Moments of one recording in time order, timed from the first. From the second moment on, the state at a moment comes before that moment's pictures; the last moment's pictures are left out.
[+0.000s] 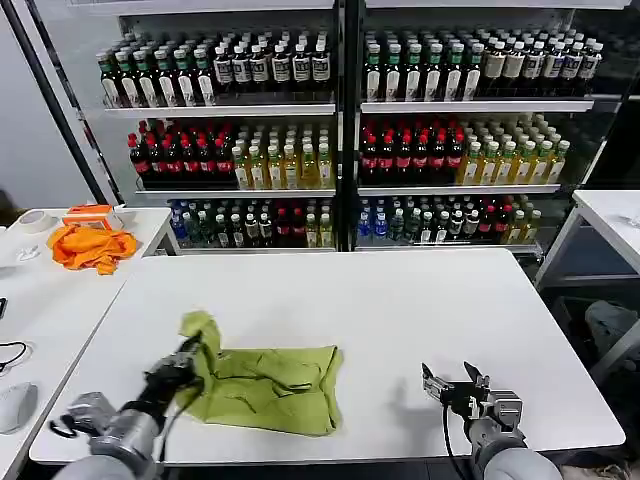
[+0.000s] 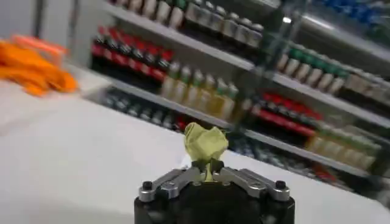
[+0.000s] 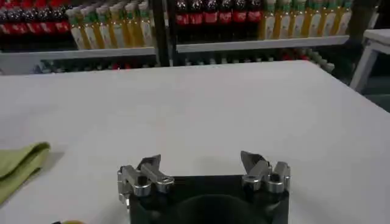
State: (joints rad) left arm 1.53 -1.15 -0.53 -2.28 -0.91 0.40 -0.27; right arm -1.44 1.06 0.42 2.12 0.62 -0.52 0.36
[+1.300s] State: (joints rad) left arm 1.49 -1.21 -0.40 -2.15 -0.63 0.39 -0.31; right arm -1.42 1.06 0.40 2.10 0.62 -0.51 0.35
